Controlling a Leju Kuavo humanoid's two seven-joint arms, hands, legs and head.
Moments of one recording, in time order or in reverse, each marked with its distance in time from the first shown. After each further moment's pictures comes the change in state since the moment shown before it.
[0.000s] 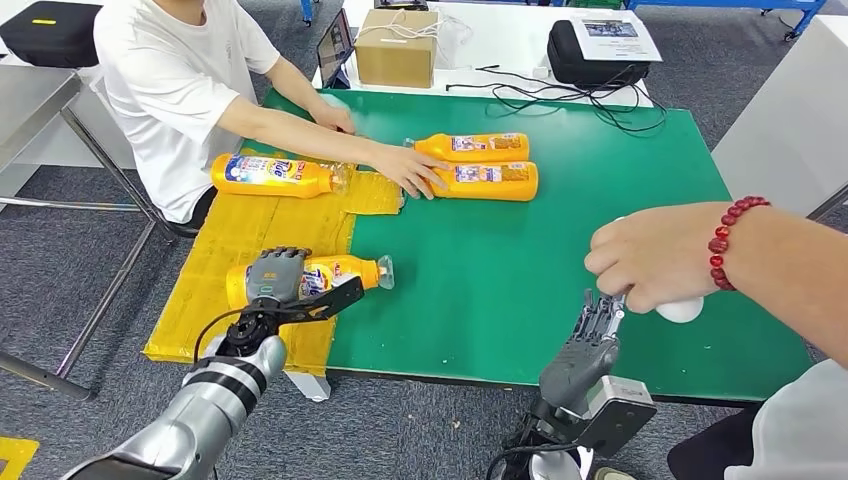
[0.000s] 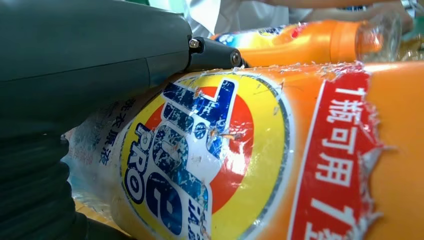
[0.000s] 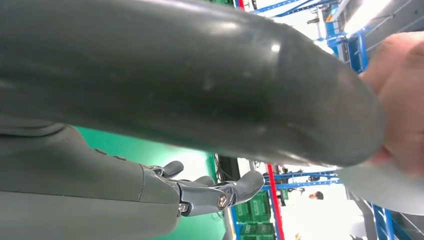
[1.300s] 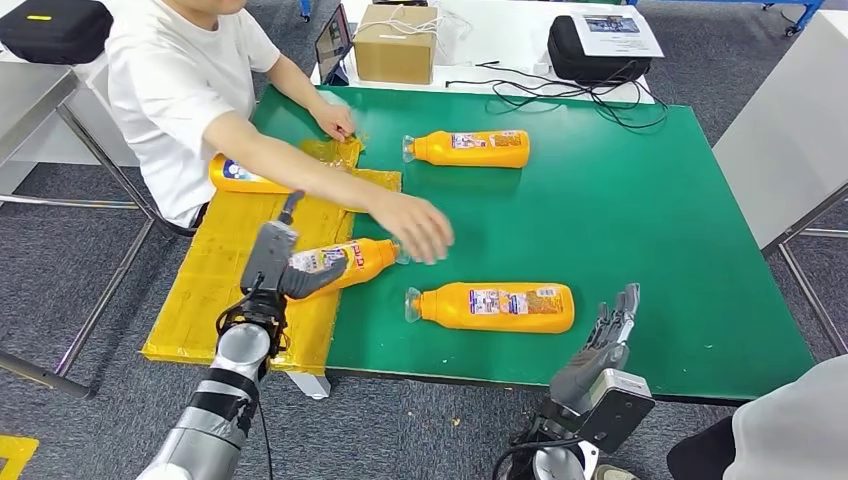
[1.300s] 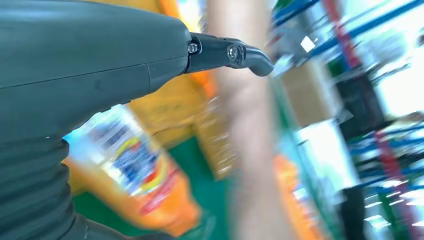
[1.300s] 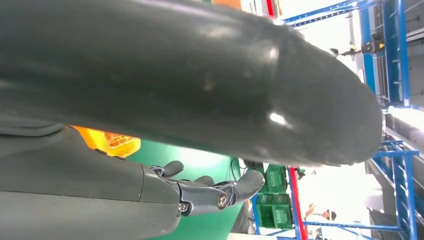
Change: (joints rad) left arm 0.193 -0.093 0.095 -0.504 1.038 -0.079 -0.454; right arm -0.004 0.010 -0.059 0.059 0.015 -0.073 0.000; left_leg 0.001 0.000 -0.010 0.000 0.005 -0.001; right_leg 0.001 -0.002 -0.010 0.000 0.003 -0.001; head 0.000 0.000
